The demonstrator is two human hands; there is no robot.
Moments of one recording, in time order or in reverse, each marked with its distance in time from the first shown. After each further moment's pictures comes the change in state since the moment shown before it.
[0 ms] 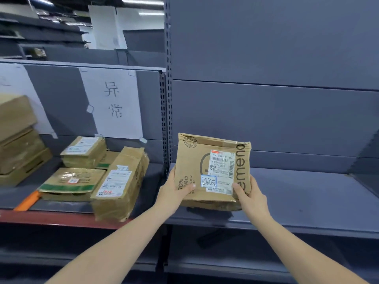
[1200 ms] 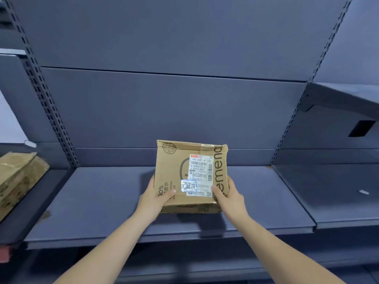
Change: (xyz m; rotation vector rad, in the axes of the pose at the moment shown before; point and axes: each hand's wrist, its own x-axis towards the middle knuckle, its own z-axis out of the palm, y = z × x) left_hand 0.040 0.077 0.298 -0.025 -0.057 -0.069; right_hand 0.117 0.161 -0.232 0.012 -0.042 0.069
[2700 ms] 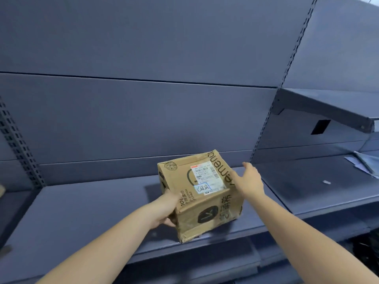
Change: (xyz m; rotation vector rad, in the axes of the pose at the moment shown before) left_hand 0.023 0.048 0.037 -0.044 -0.529 -0.363; right_hand 0.042 -0.022 -0.073 -0.366 0.378 0.124
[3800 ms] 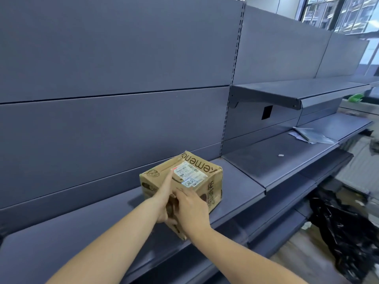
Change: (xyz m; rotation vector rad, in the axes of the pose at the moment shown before) left_hand -0.006 0.030 0.000 -0.218 -0.105 -0.193; right_hand -0.149 -0.077 0.080 -0.304 0.163 -0.432
